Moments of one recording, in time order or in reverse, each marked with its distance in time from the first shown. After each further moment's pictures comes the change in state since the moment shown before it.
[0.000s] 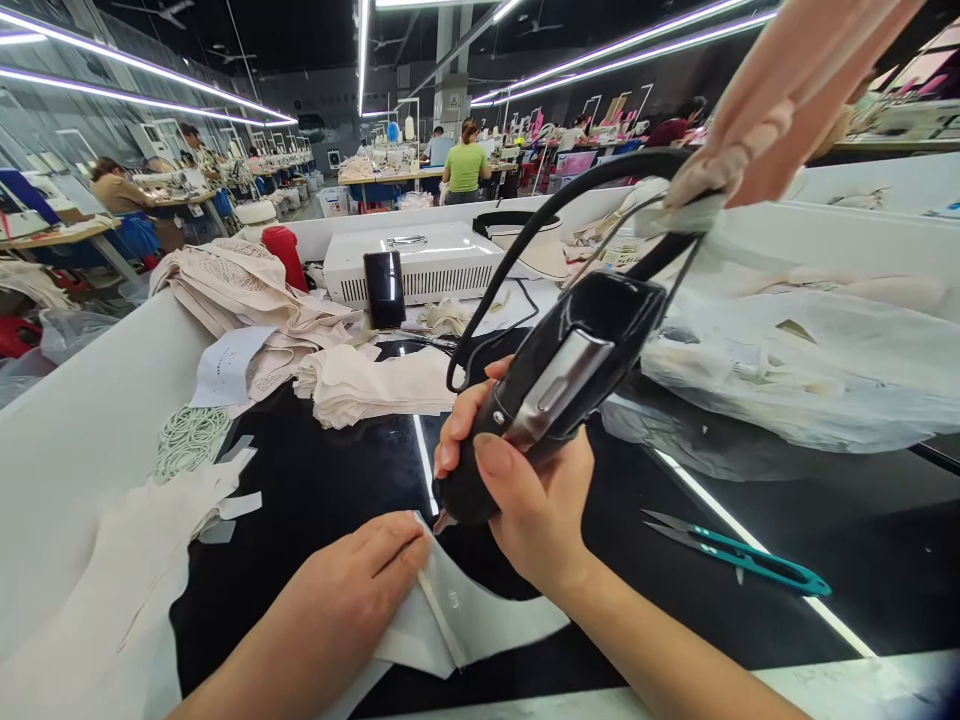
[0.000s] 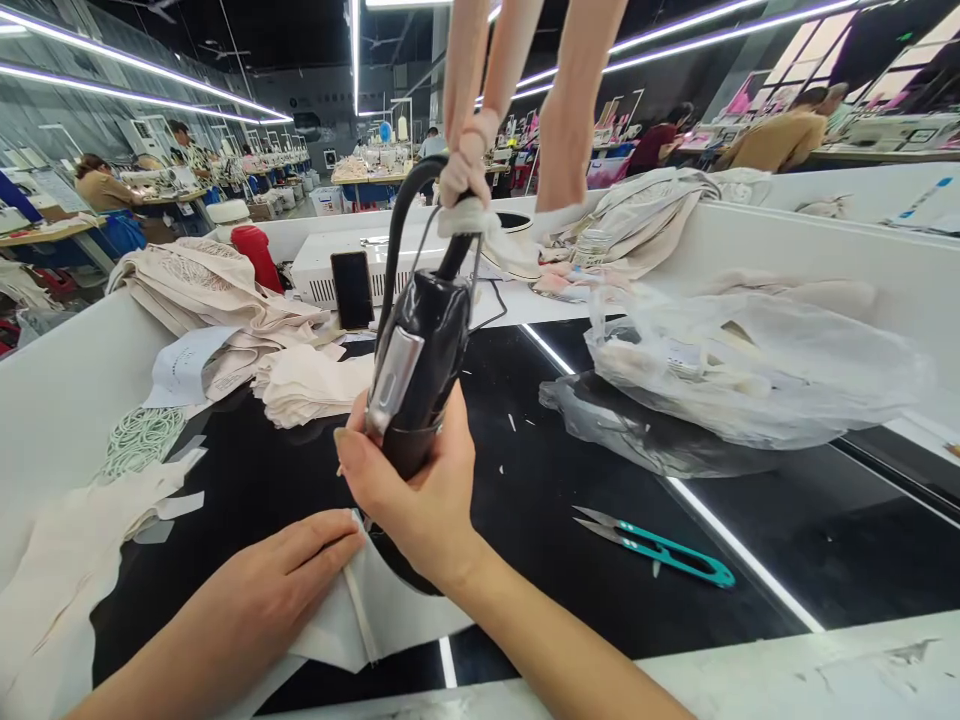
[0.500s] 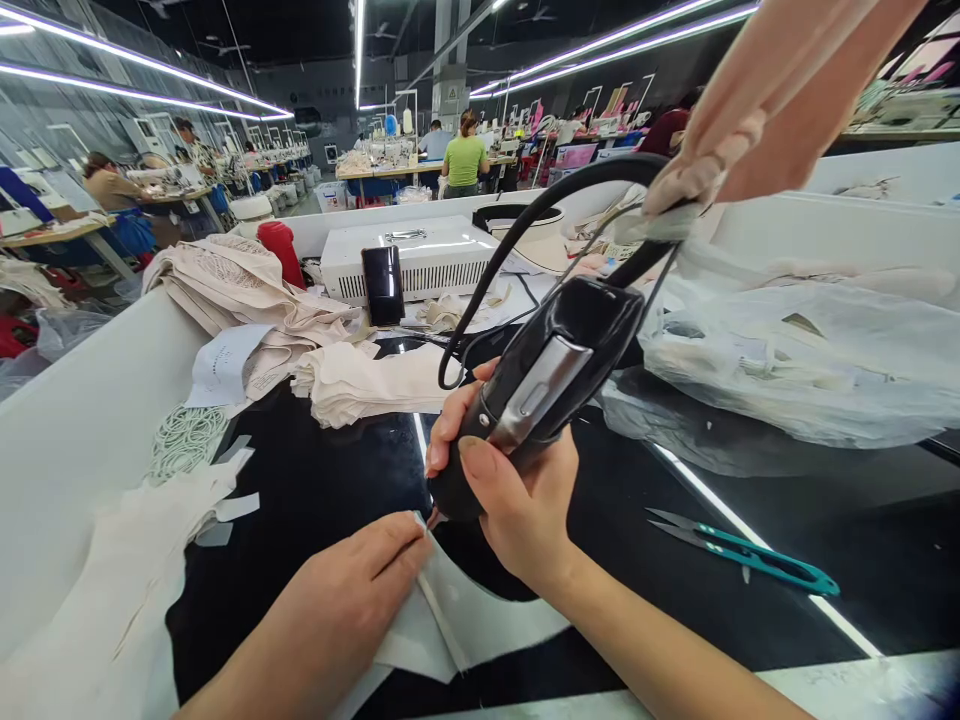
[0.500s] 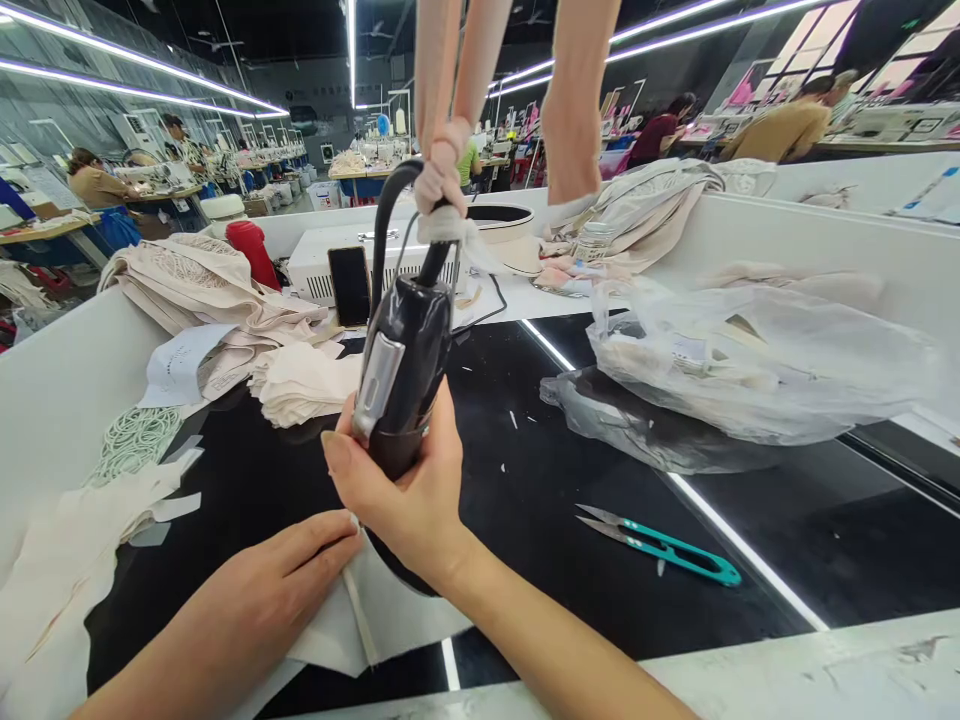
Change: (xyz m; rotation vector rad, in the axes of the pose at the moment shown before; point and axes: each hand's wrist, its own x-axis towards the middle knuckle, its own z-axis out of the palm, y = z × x) left_hand -0.001 -0.001 0.005 0.013 0.039 0.011; right_hand -0.001 0.008 0.002 0.079 -0.045 -0.018
